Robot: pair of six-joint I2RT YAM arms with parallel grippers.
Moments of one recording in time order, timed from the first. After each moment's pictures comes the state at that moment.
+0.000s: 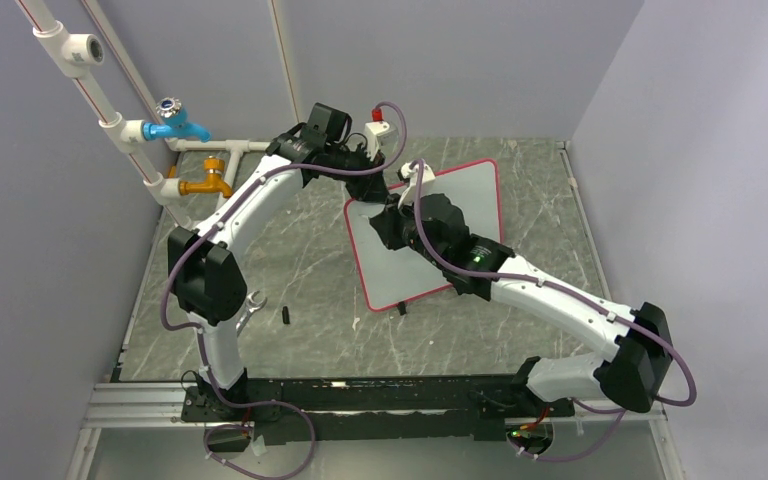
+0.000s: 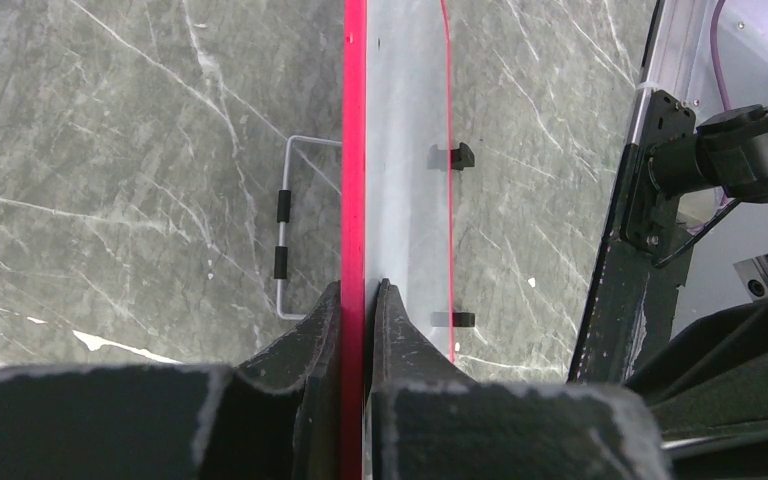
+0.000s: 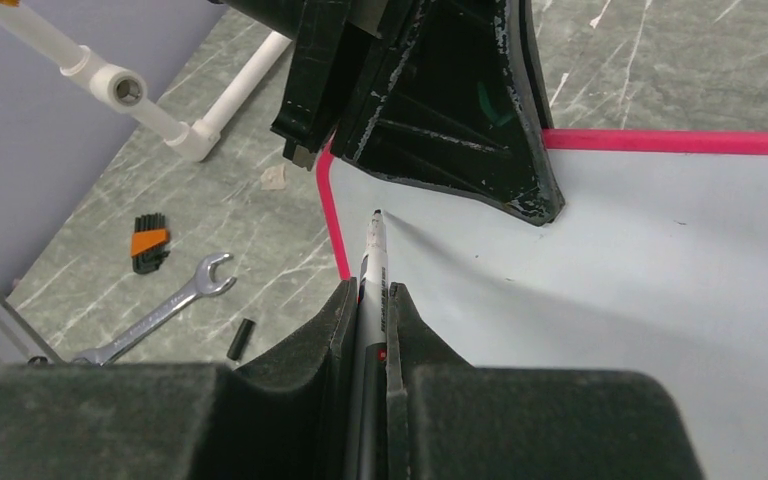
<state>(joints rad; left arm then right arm) -0.49 1.89 1.85 -0.74 0.75 0.21 0.89 1.28 1.07 -0.07 0.21 0.37</state>
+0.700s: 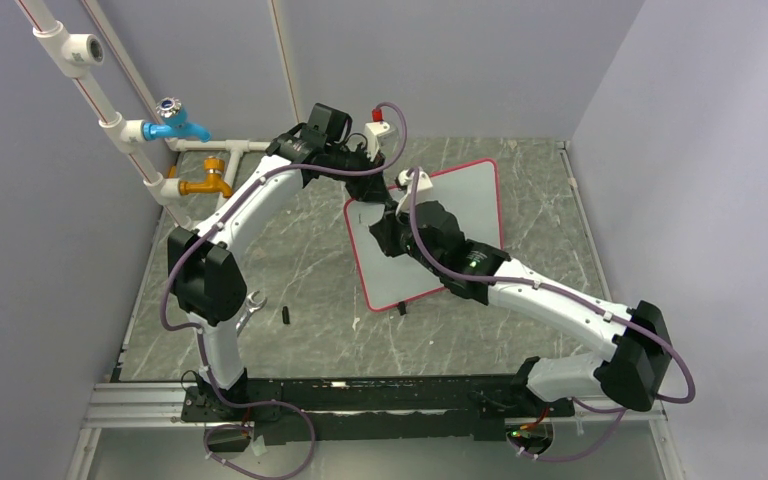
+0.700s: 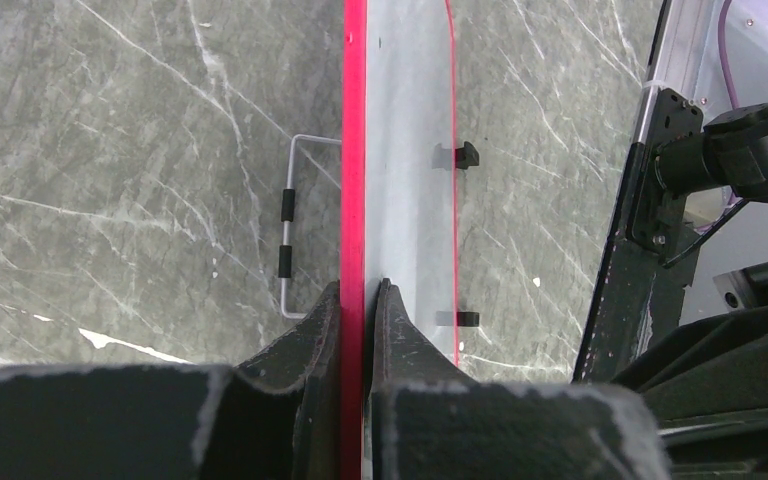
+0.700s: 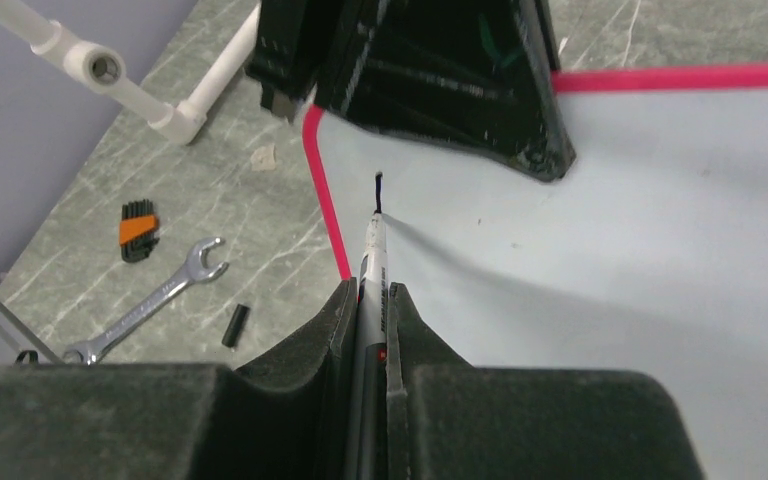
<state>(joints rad) -0.50 1.89 1.85 -0.74 0.74 0.22 0.91 1.29 1.06 -0.08 0.26 0.40</state>
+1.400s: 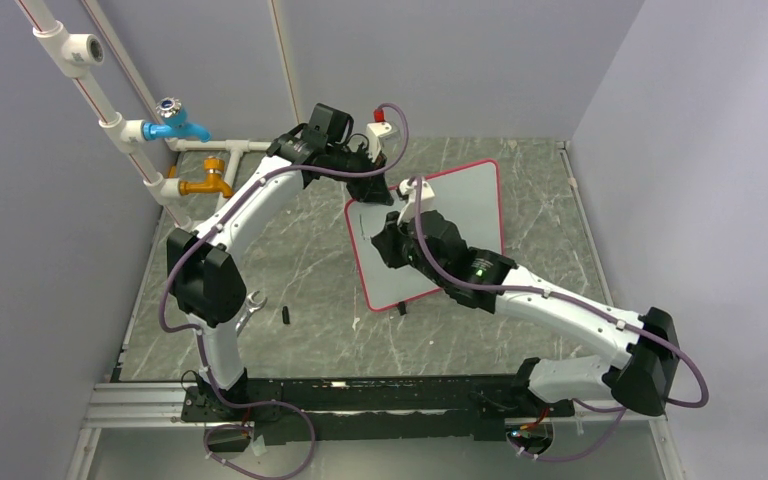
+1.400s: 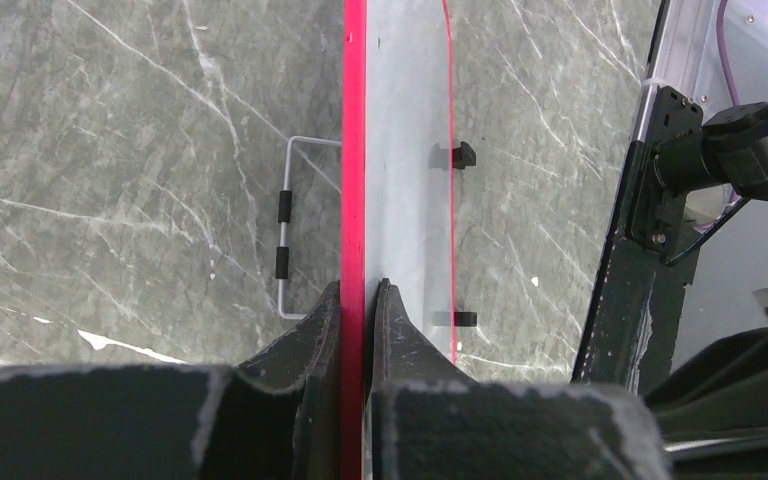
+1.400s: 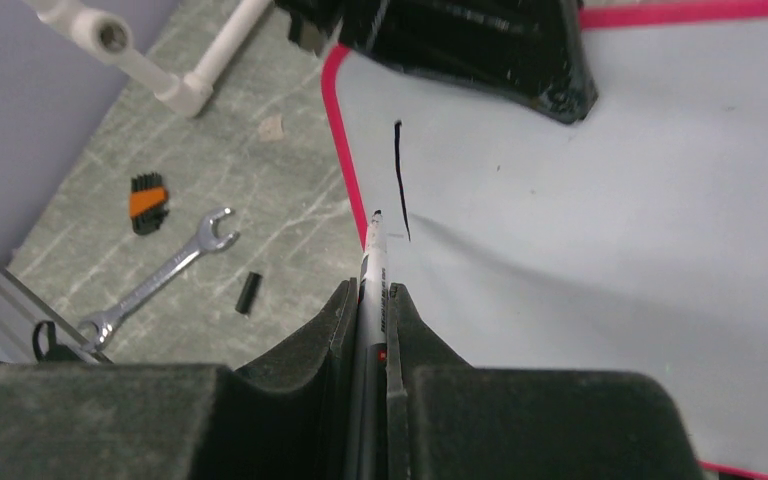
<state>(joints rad) -0.51 1.88 1.85 -0.74 0.73 0.22 0.97 1.24 1.03 -0.18 0.29 0.45</state>
